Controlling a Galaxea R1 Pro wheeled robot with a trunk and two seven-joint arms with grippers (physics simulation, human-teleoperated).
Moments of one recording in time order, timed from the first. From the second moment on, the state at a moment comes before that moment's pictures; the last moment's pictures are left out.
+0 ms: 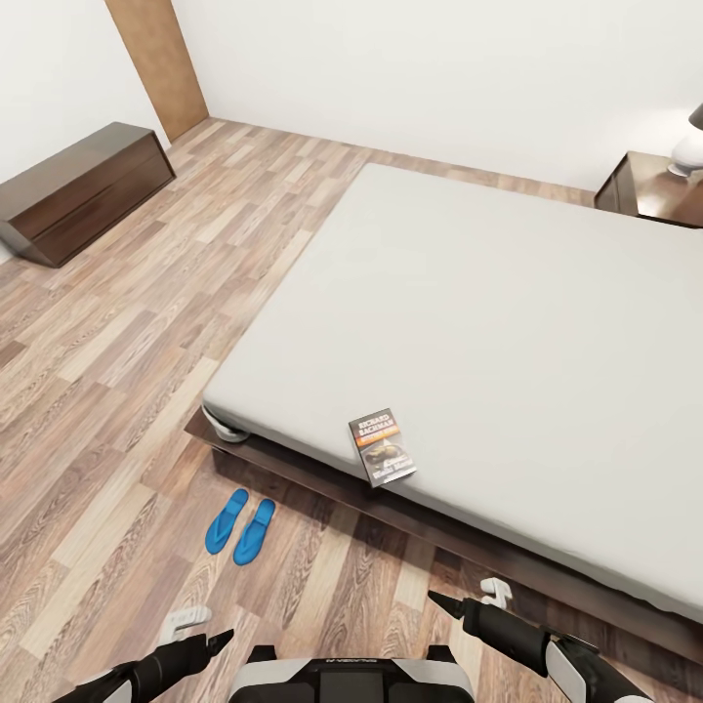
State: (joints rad) left arm -0.56 0.21 0.44 -0.02 -0.14 -0.08 -0.60; right arm -0.52 -0.17 -0.05 -0.27 -0.36 0.16 0.94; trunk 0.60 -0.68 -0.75
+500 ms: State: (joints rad) left arm -0.56 0.21 0.44 -0.02 -0.15 -0.08 -0.60; right arm -0.52 -0.15 -0.06 -0.33 -0.37 0.24 0.94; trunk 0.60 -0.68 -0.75
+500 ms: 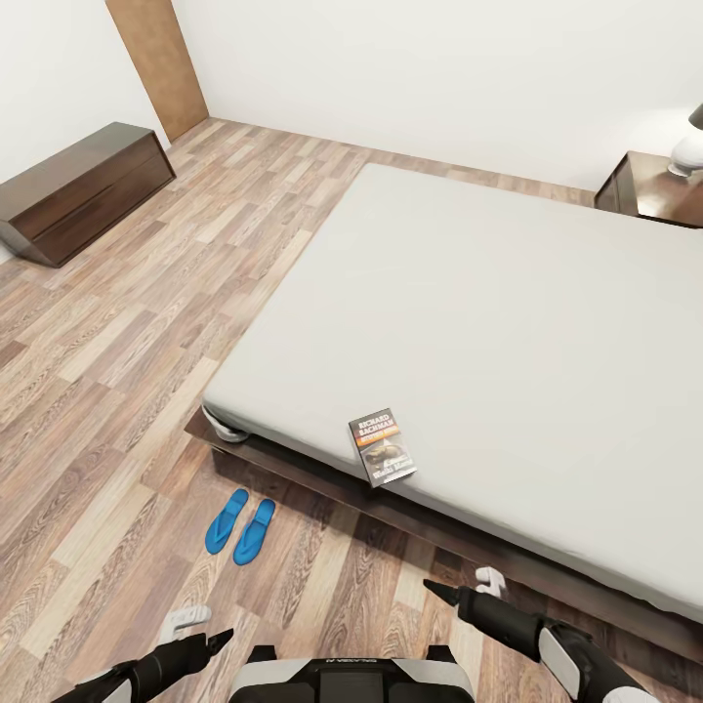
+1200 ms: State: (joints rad) left arm -0.56 0.19 0.45 -0.02 -0.14 -0.09 -0.60; right arm -0.53 -0.03 -0.06 -0.37 -0.38 0.29 0.93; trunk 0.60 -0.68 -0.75
